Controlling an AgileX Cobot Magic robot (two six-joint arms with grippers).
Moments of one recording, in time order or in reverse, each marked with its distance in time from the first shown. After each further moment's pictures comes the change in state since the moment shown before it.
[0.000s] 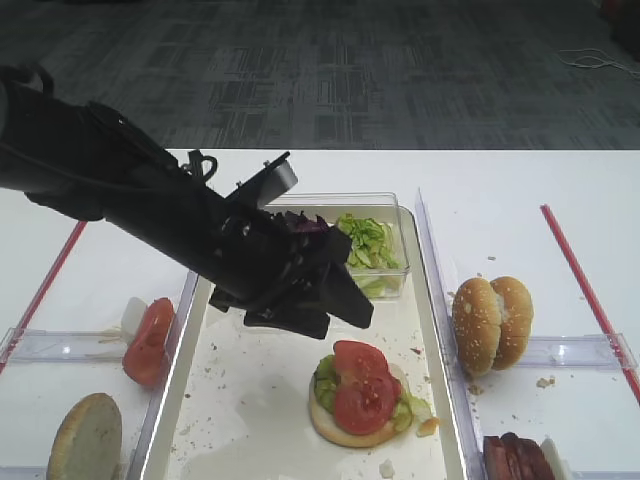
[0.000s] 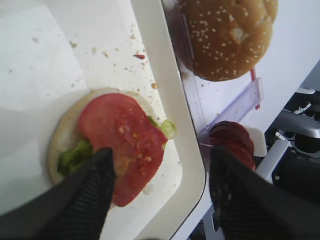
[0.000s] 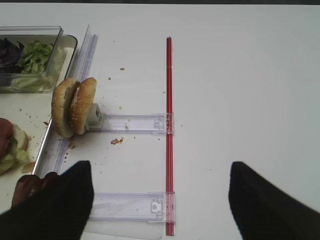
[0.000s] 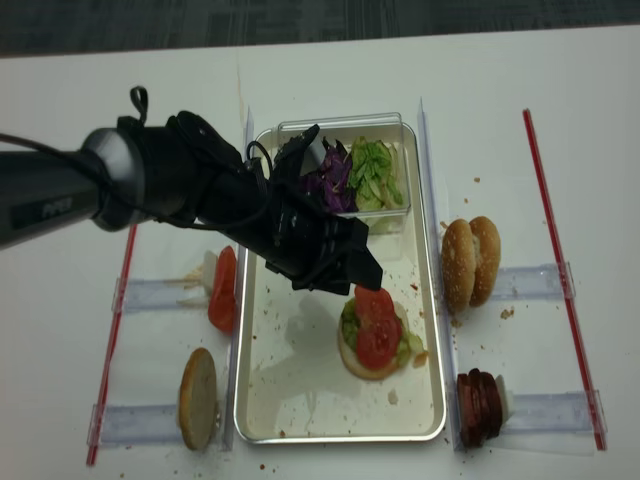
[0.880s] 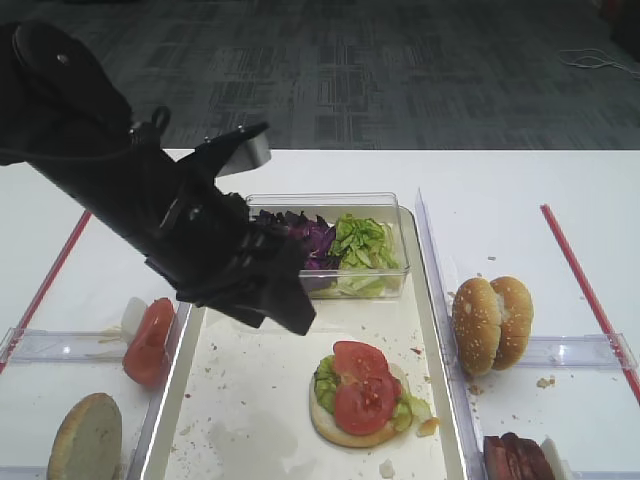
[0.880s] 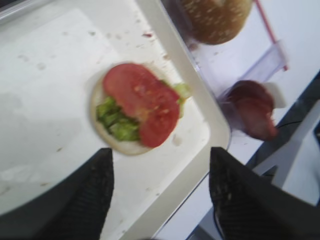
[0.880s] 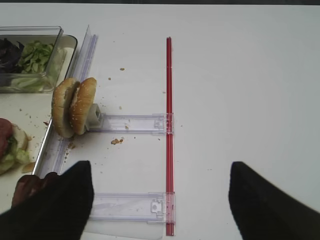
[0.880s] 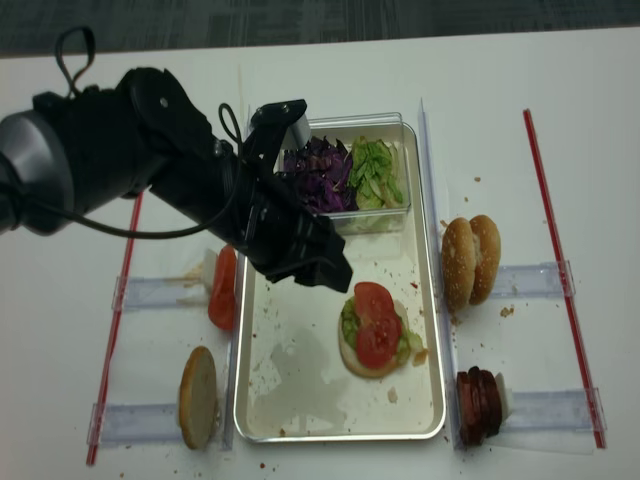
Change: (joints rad) left arm 0.000 -0.206 0.000 0.402 0.027 -0.193; right arm 0.000 0.000 0.000 0.000 0.000 0.000
